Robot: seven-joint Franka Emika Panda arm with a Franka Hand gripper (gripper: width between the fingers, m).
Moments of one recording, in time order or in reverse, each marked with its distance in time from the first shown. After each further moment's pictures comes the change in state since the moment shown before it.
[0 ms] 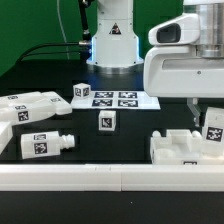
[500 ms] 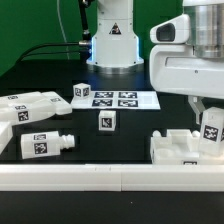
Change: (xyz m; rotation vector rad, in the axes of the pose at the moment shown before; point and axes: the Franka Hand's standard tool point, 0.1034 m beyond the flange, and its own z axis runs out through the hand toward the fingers) arm -0.001 -0.001 0.001 0.012 -0.010 0.459
